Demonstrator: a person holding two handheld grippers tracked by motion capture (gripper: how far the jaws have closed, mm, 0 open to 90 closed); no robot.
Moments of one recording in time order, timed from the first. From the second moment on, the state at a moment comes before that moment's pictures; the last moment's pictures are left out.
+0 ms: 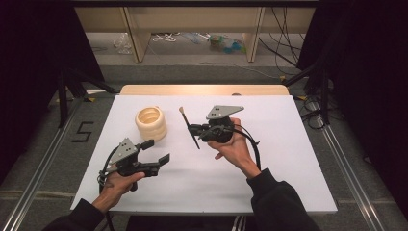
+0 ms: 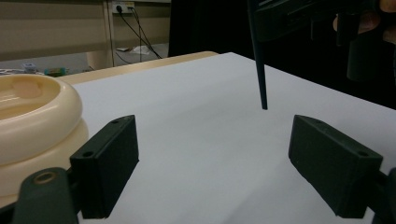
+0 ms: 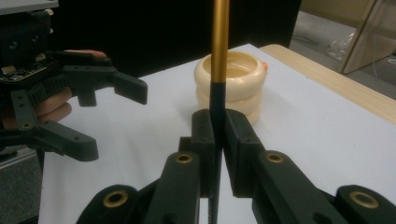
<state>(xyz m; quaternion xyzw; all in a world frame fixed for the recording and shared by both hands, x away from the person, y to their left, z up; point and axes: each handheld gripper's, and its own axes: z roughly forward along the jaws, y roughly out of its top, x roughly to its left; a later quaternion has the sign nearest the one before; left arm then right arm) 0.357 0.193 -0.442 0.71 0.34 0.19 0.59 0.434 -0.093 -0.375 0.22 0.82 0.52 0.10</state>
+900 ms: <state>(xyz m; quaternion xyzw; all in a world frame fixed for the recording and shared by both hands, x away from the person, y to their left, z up) 0.358 0.165 -0.443 0.71 0.30 0.18 0.61 0.417 -0.060 -0.382 0.17 0.82 0.55 0.04</state>
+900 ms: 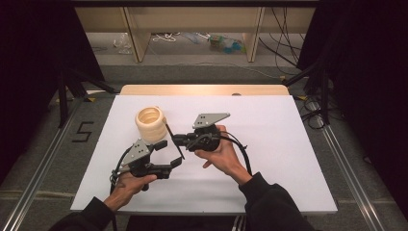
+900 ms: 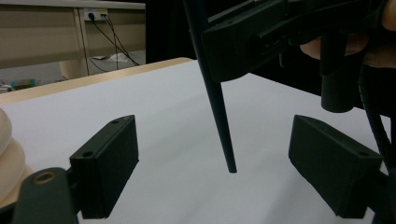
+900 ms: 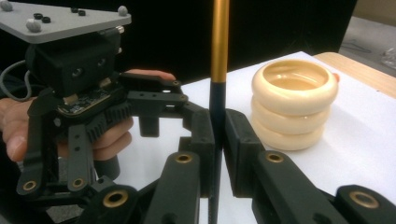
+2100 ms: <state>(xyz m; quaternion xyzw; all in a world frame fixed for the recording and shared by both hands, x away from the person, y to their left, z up) 0.361 0.165 -0.442 0.71 0.29 0.17 0.62 0.408 -0.048 -0.385 0.15 0.82 0.55 0.03</state>
